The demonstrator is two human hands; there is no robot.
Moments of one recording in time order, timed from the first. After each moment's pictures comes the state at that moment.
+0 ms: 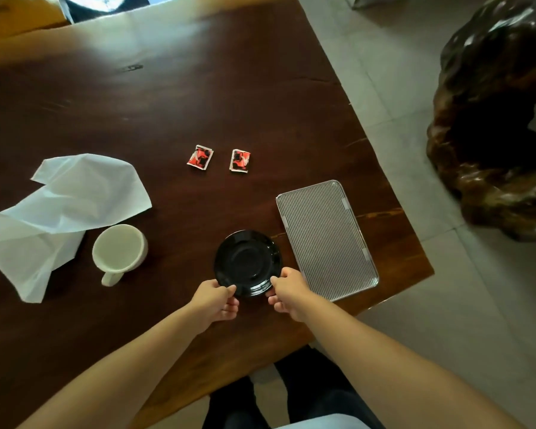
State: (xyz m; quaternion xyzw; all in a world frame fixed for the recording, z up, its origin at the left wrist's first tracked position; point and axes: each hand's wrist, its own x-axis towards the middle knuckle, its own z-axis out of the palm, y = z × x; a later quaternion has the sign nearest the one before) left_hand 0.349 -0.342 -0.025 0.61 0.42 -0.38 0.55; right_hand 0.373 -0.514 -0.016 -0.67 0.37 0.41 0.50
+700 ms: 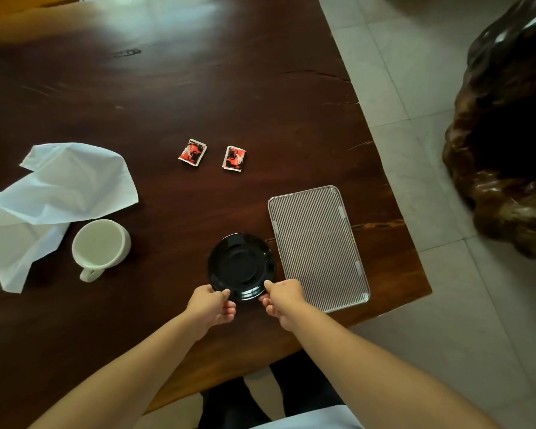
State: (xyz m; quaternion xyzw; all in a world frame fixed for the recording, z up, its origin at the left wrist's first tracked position) left_hand 0.354 -0.383 -0.042 0.58 0.50 -0.33 0.55; right_hand 0.385 -0.535 -0.044 -0.61 0.48 0.38 0.51
